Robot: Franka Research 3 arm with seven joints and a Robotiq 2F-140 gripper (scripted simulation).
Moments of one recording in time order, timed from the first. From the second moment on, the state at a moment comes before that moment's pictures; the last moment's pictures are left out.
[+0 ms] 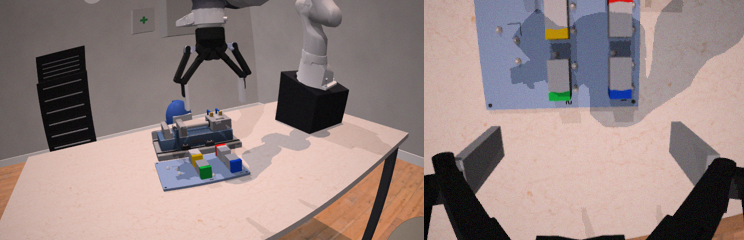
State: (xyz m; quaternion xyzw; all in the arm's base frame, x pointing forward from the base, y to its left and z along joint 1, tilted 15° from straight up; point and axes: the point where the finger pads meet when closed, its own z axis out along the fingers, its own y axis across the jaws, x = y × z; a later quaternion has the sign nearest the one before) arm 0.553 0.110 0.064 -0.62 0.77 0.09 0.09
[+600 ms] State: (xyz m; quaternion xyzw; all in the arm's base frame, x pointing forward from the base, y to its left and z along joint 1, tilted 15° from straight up) arm 0.552 0.069 0.097 -0.61 0.78 0.09 0.09
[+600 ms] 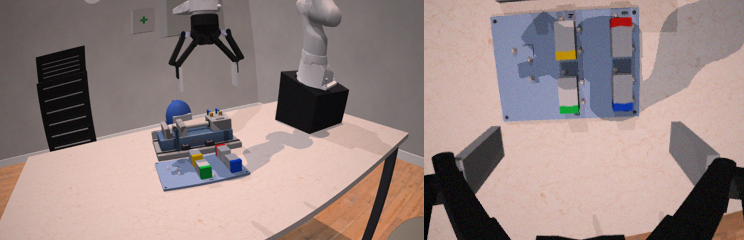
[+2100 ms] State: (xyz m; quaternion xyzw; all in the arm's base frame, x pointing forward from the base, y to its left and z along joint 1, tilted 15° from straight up) arm 0.533 0.006 0.149 -0.62 0.77 0.09 0.09
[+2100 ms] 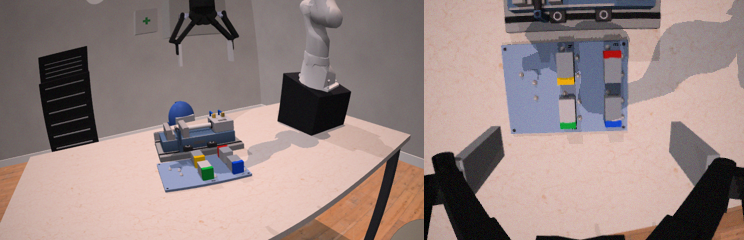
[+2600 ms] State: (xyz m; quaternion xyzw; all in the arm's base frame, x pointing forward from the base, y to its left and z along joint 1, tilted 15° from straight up) arm 0.534 0.010 0.146 -0.62 0.77 0.09 0.09
